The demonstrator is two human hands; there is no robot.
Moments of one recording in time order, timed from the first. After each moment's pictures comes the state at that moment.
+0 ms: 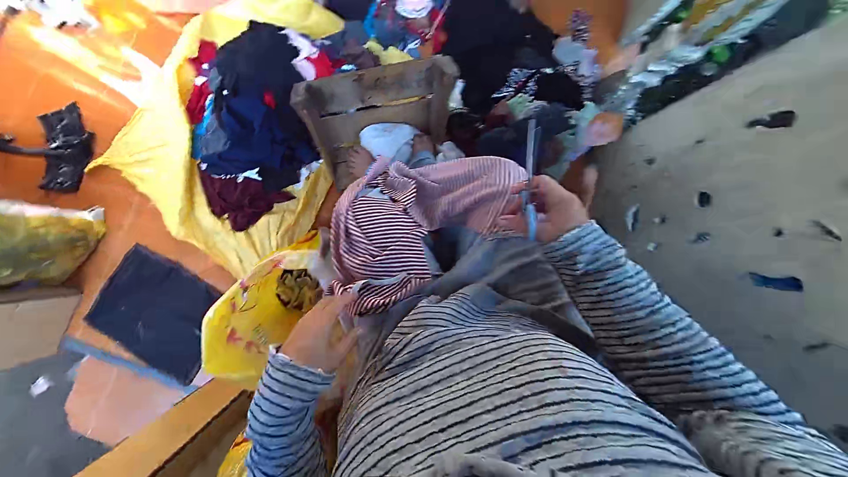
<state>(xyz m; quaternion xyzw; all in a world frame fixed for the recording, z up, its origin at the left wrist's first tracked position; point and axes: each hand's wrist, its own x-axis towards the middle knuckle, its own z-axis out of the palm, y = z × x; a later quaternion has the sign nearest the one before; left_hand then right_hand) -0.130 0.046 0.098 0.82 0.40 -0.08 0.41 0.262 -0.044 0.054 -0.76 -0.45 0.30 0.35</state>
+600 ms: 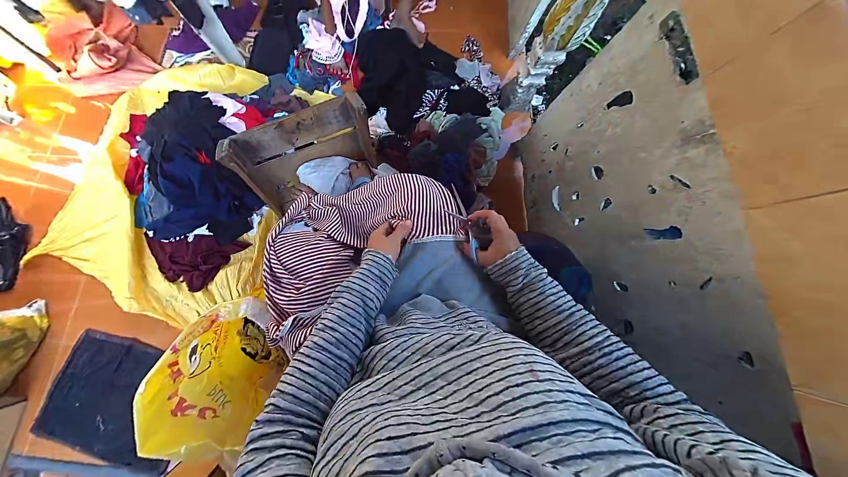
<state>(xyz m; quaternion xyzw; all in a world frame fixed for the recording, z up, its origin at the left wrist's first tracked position) 0.138 0.039 0.006 0.52 0.49 0.05 0.69 0.293 -0.135 -0.013 -0.83 -0.37 0.22 0.35</state>
